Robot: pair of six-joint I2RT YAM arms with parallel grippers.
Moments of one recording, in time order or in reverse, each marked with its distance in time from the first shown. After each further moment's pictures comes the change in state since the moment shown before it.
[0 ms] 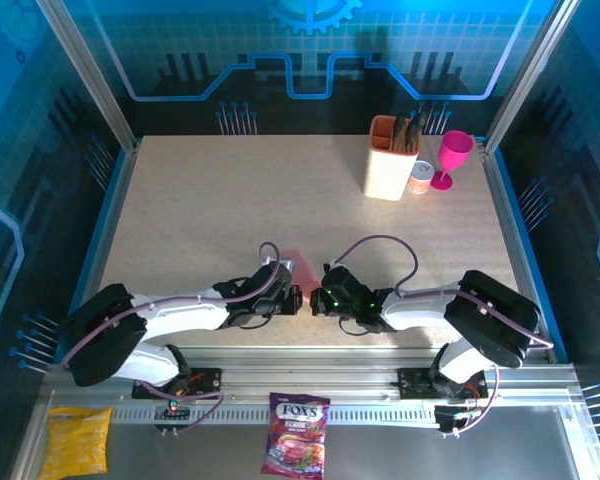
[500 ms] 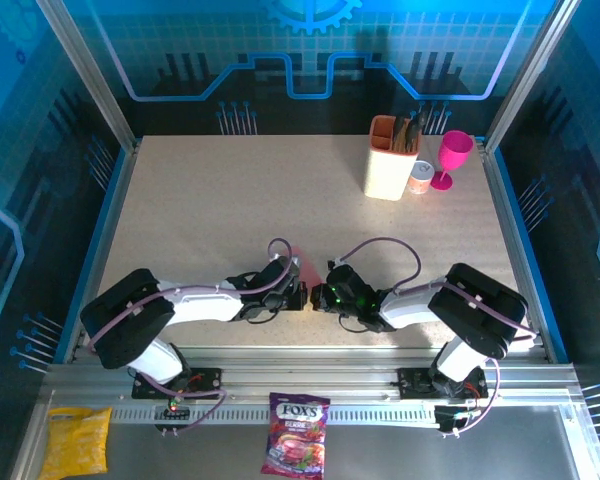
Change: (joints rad) left arm 0.032 0.151 0.056 0.053 0.010 0.028; right arm -0.044 0.070 -0.050 0.191 -0.042 0.048
